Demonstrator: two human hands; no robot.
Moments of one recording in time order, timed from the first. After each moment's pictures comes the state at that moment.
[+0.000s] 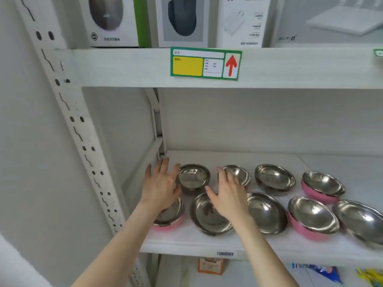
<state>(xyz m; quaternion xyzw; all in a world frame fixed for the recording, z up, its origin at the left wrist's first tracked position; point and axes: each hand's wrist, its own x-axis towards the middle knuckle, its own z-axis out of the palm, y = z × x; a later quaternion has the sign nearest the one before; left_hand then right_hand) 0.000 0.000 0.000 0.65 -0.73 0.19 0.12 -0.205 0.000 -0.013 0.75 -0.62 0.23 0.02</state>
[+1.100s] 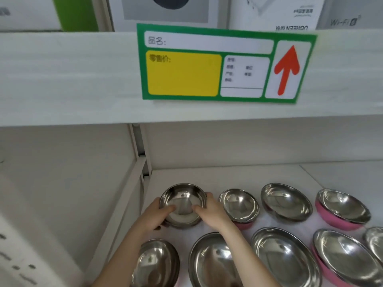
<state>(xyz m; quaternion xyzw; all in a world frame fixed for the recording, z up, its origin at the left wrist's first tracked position) 0.019 -0.123 -0.041 0.67 -0.53 -0.45 0.26 -0.170 -0.129 -0.042 0.62 -0.64 0.27 -0.37</state>
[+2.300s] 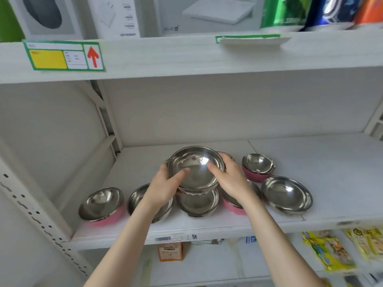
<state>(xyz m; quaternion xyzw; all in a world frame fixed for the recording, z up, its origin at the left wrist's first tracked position) -0.200 0.041 0.030 0.57 -0.56 -0.42 0.43 -0.387 0.038 0.034 0.62 -0.57 0.44 -0.31</state>
